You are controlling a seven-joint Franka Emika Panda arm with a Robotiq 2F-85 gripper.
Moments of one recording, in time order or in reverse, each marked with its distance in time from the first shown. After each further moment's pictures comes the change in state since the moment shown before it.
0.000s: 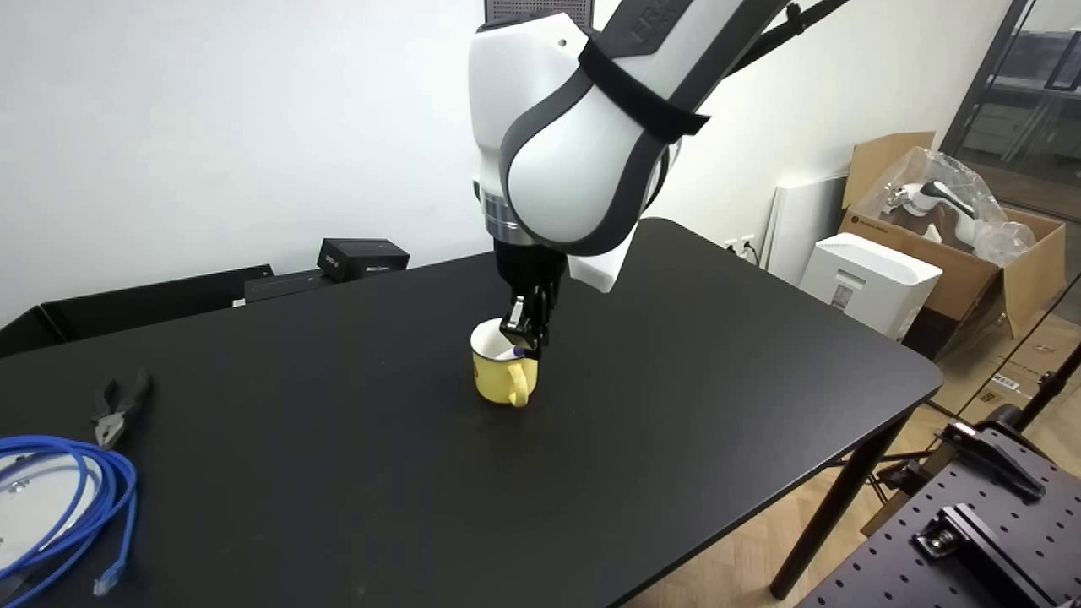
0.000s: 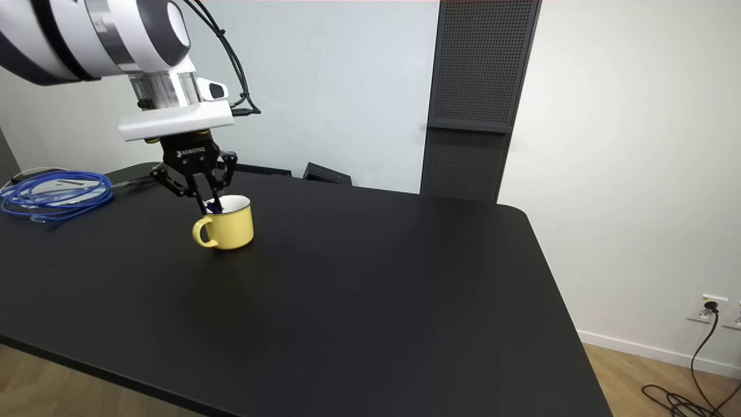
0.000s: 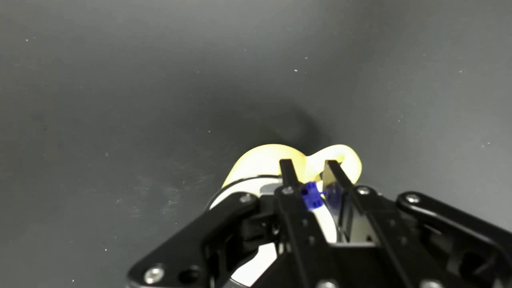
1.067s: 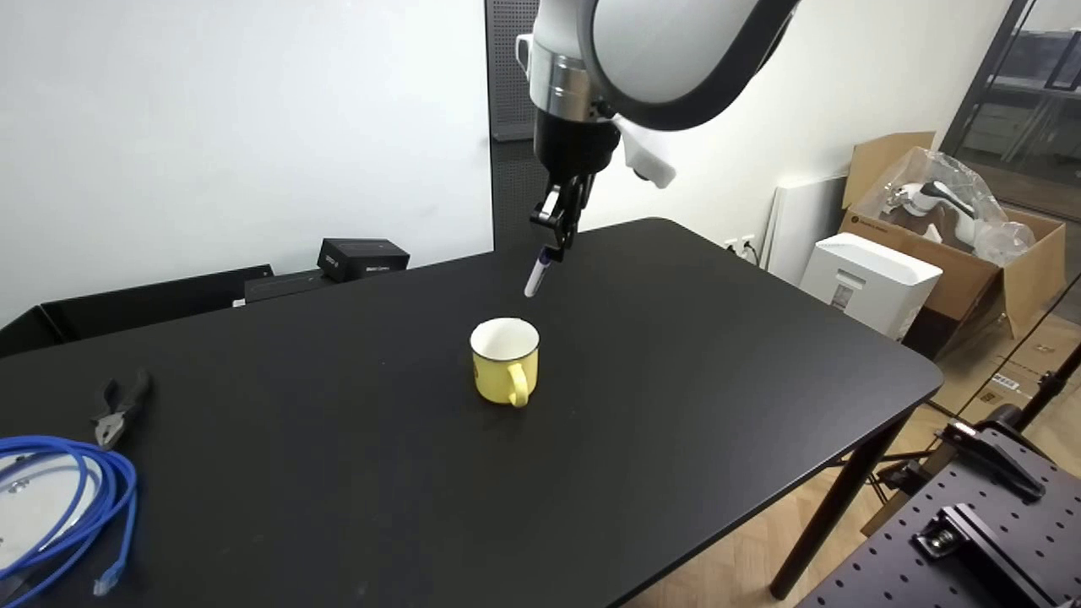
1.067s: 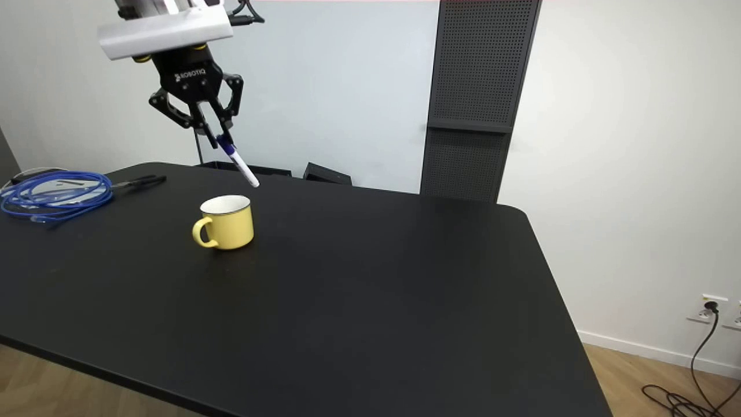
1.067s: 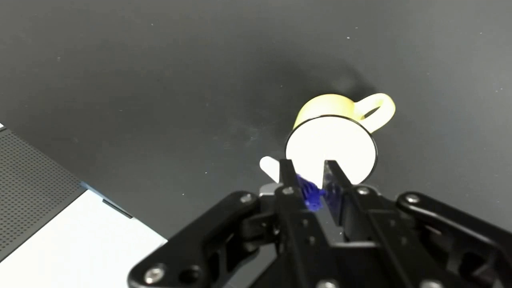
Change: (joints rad) arm -0.044 -0.334 -0.016 -0.129 -0.001 0.012 -0.013
